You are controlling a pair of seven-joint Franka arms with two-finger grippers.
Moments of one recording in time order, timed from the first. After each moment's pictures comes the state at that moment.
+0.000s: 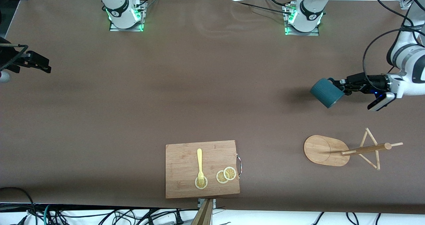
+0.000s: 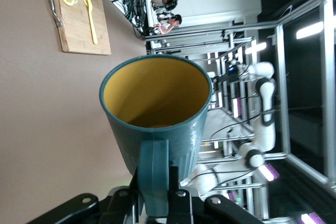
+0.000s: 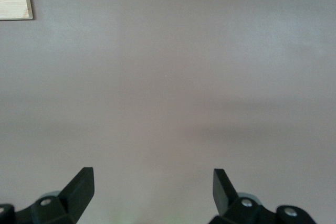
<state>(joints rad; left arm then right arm) 0.83 0.52 -0.38 -1.93 -1.06 1.40 0.92 -0.04 0.10 0.02 -1.48 -0.06 1.51 -0.05</state>
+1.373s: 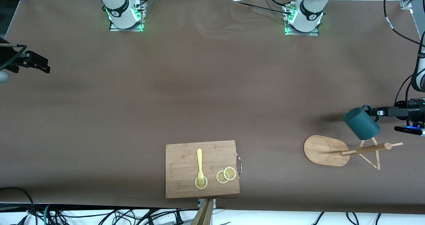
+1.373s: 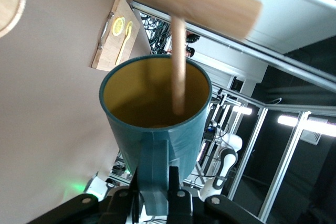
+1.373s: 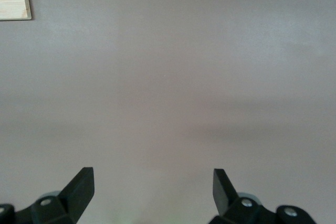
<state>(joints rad) 0.82 0.88 -0.35 -1.35 -1.06 1.33 0.23 -0.04 0.10 0.02 -1.48 -0.06 1.51 -0.05</state>
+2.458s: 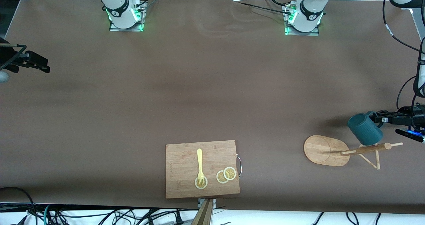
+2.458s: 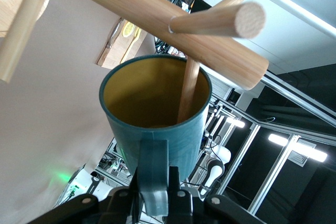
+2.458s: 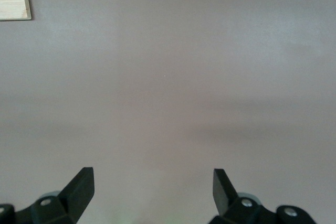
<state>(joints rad) 0.80 0.95 -0.34 -1.24 -1.06 1.31 0.07 -0.04 0.10 0.02 -1.47 -0.06 1.51 -0.05</state>
